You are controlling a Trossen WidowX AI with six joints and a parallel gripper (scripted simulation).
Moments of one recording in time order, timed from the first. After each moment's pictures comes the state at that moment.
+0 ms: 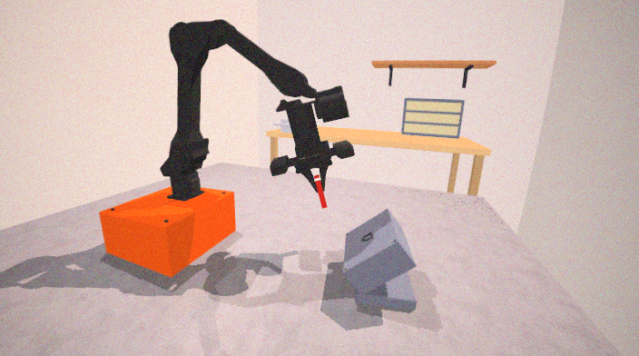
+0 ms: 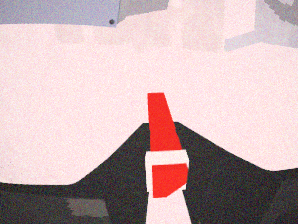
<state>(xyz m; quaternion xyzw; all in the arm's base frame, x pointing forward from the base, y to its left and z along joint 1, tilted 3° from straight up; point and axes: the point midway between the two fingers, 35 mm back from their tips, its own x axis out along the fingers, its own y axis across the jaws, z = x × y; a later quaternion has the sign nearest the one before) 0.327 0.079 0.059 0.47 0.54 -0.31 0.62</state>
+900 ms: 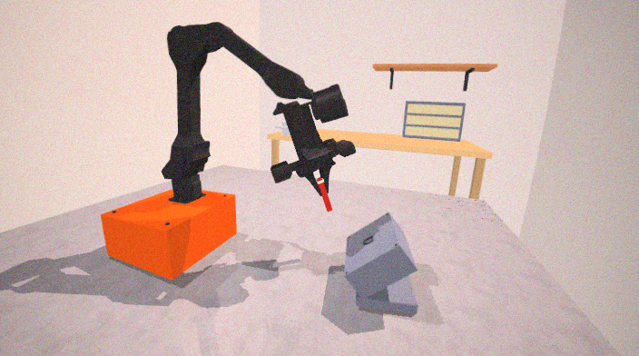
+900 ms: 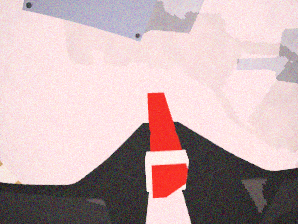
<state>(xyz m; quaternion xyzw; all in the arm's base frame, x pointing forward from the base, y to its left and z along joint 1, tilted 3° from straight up) 0.336 0.065 0.065 0.41 0.55 -0.23 0.69</state>
